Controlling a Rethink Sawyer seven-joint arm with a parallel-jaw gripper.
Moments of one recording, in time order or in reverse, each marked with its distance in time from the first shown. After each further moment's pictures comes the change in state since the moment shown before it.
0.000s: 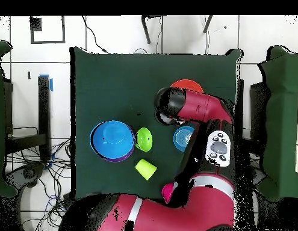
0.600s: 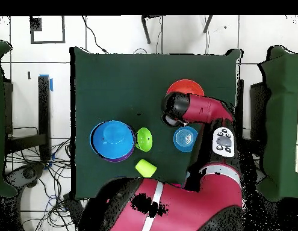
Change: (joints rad) arm -0.067 0.088 0.061 -0.034 -0.085 -0.053 0.000
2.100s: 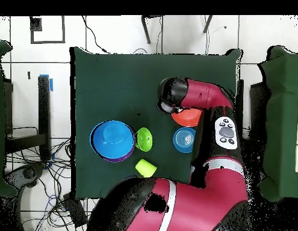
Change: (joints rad) arm -0.040 -0.013 0.140 -0.103 -0.033 0.087 -0.022
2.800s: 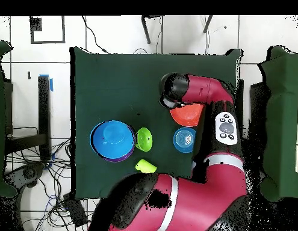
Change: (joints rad) arm -0.007 0.042 0.019 -0.080 -0.051 -0.003 -0.017
